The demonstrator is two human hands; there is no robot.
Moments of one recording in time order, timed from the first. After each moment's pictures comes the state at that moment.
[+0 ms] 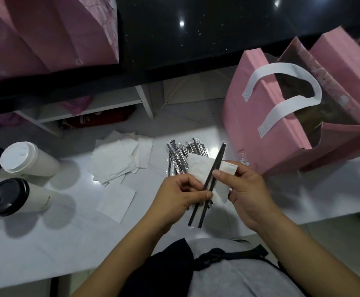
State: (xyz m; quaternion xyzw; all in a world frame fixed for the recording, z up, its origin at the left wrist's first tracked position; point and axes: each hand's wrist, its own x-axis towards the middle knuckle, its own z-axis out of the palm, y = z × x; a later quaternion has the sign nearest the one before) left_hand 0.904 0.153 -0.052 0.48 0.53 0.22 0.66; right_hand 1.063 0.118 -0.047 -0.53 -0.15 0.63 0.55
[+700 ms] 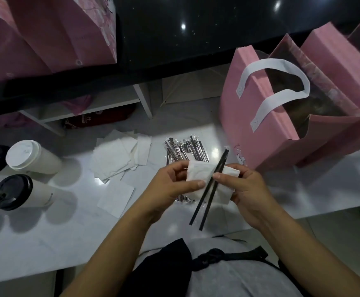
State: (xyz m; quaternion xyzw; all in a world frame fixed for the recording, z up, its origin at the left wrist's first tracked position) left_hand 0.897 0.155 -0.046 0.45 0.47 0.23 0.72; right_hand 1.076 0.103 -0.047 -0.54 -0.16 0.64 0.52
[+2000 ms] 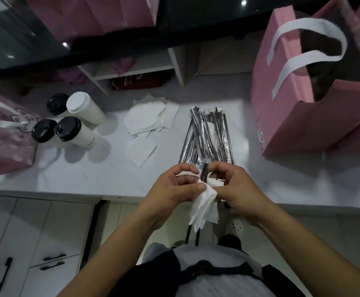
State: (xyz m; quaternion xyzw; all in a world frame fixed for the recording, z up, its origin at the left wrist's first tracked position) left_hand 0.905 0.035 -0.036 0.34 0.56 0.31 0.69; right_hand 1.076 0.043 -0.068 -0.44 -0.40 0.72 0.36
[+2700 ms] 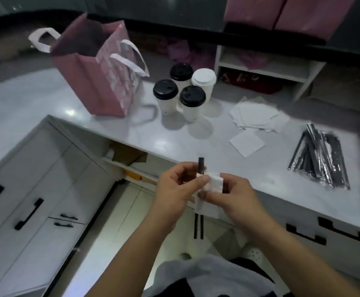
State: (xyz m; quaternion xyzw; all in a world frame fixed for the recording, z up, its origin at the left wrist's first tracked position) left_hand 0.616 -0.101 -0.035 0.31 0.58 0.55 0.52; right_hand 0.760 -0.062 -0.028 -0.48 -0.53 0.65 0.25
